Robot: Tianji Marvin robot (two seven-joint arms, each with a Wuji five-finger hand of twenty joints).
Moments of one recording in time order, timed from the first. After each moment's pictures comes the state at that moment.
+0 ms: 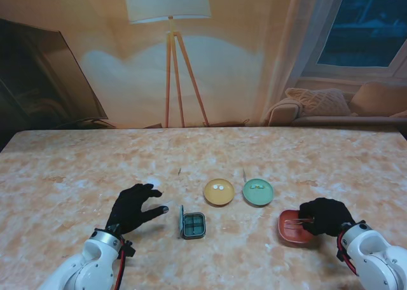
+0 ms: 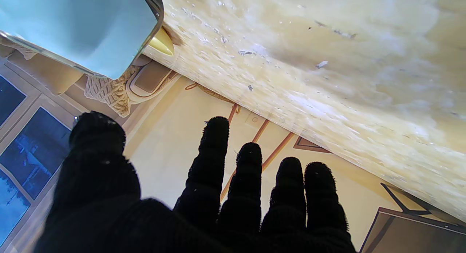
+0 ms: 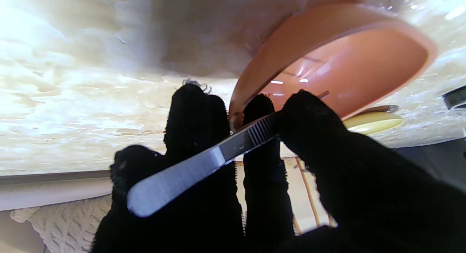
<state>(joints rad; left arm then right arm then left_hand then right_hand) 1.76 -1.13 -1.27 -1.56 0.70 -0.12 0.29 -1.85 -1.04 1.58 -1.63 -1.02 -0.26 0.05 0.61 -0.13 -0.02 -0.06 0.61 0.14 0.37 0.38 0.45 0.15 0.26 0.23 0.25 0.19 0.25 0.22 0.01 0.10 0.64 0.31 0.53 -0.67 1.12 -0.28 0.85 -0.08 0.87 -0.05 1.03 0.07 0.56 0.37 1.03 -0.04 1.02 0.47 0.78 -0.06 1.59 0.51</state>
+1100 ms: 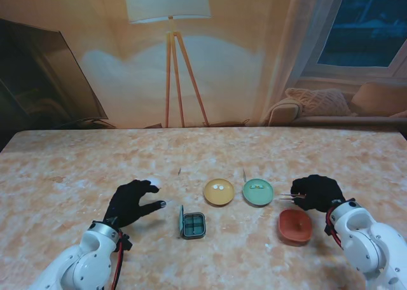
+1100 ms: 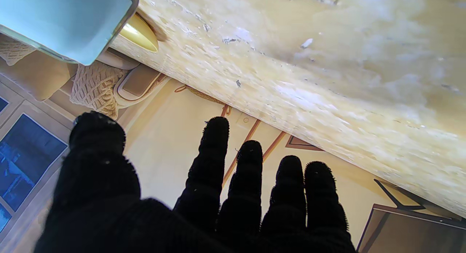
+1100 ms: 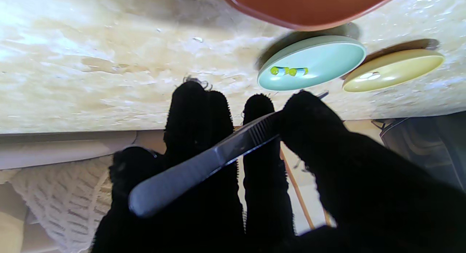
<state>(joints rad) 1.73 -1.12 -1.29 -1.57 0.71 -0.08 0.21 -1.69 -1.04 1.48 -1.58 -1.00 -0.19 0.00 0.61 -0.13 -0.02 -0.06 0.61 0.14 0.37 0.38 0.48 0.16 0.26 0.23 0.26 0.19 0.27 0.22 0.01 0.10 0.65 0.31 0.53 -0.66 1.12 -0.28 0.85 -0.08 0.89 -0.05 1.08 0.06 0.55 0.38 1.06 -0.04 0.99 0.46 0.80 -0.06 1.59 0.52</state>
